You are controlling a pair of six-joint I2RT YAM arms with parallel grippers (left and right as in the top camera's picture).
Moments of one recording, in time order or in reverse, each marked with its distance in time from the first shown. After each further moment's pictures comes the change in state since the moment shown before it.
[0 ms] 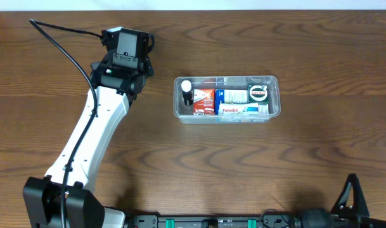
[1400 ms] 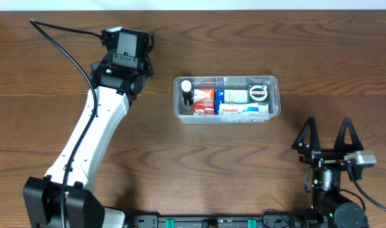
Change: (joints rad) left arm 0.000 0.000 0.000 0.000 0.000 0.000; right arm 0.000 -0.020 -0.945 1.315 -0.131 0.067
